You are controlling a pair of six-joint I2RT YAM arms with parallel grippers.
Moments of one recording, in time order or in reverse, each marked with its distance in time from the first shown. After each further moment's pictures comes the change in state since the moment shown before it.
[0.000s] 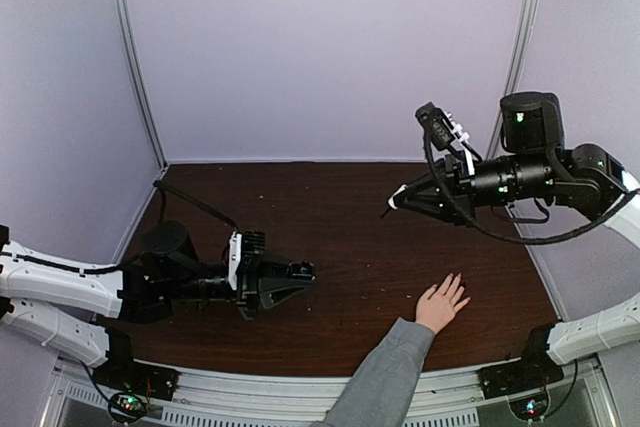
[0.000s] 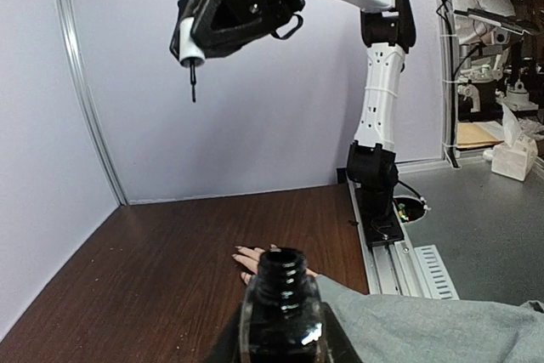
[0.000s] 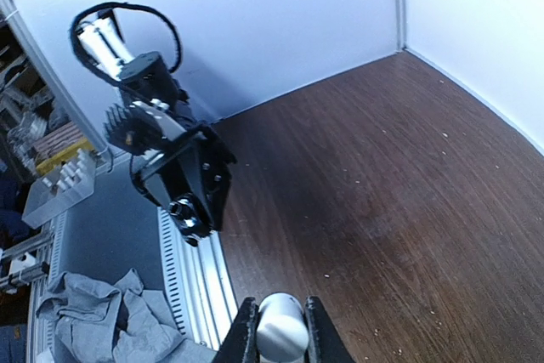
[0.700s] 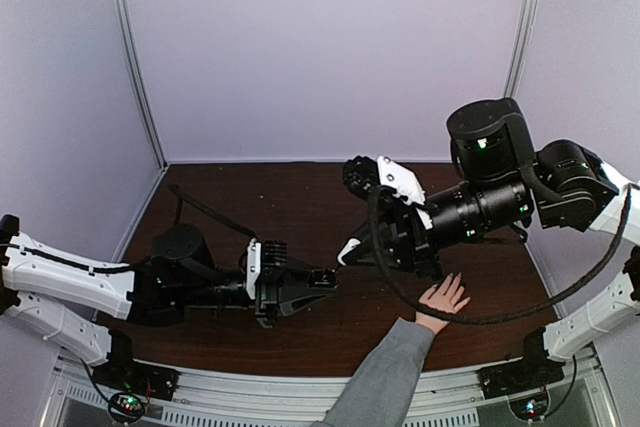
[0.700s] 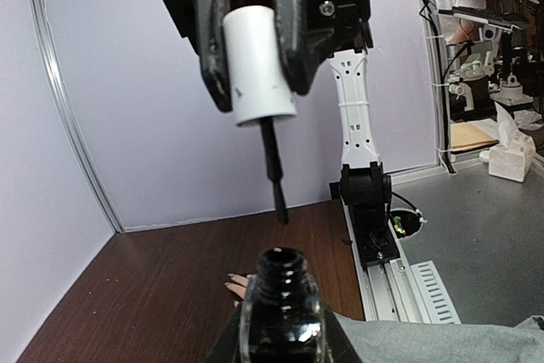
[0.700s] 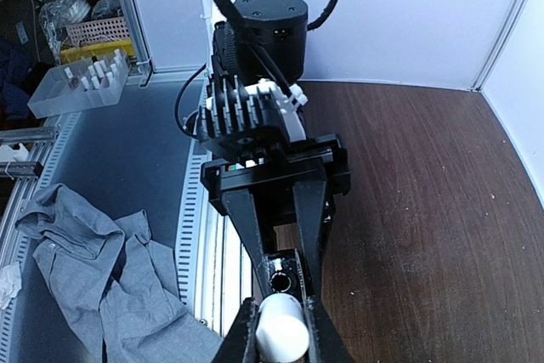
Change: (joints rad) left arm -0.129 0.089 0.094 0.016 -0.085 0.066; right arm 0.424 0.185 0.206 -0.106 0.228 -0.216
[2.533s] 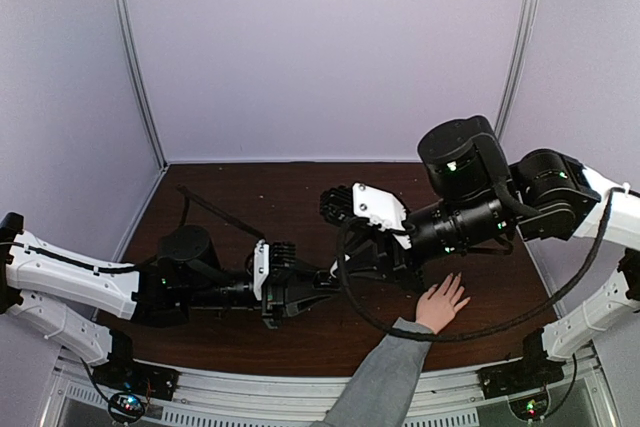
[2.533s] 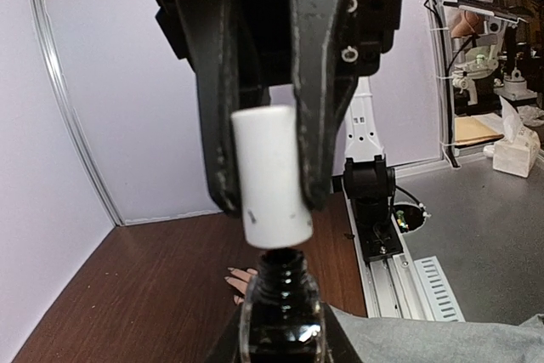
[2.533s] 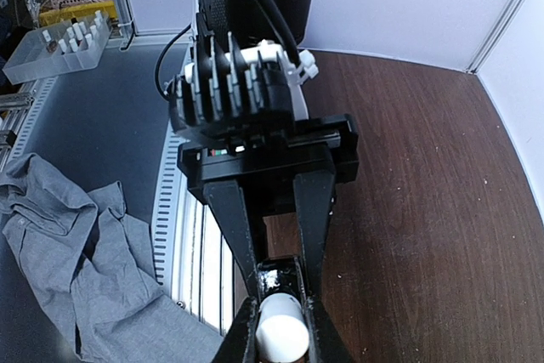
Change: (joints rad) left arm -0.009 0.033 0.014 -0.003 -0.010 0.002; right arm 0.041 0.050 -0.013 -0.020 0.094 -0.052
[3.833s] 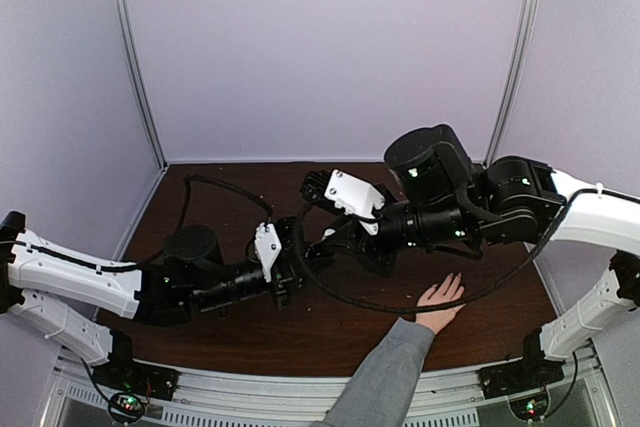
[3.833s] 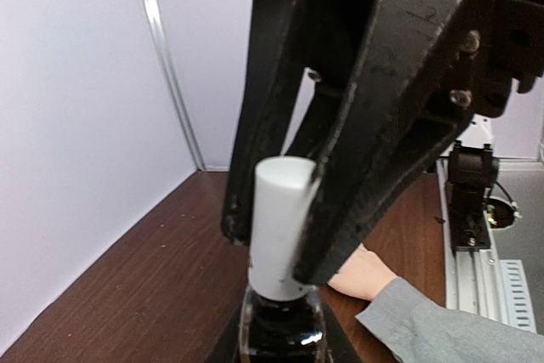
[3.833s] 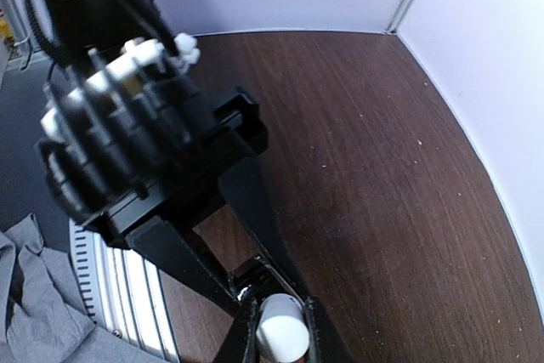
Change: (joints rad) left arm 0.003 0.009 0.014 -0.046 -0.314 -0.034; right arm -0.033 0.084 -0.020 0.084 0.243 0.050
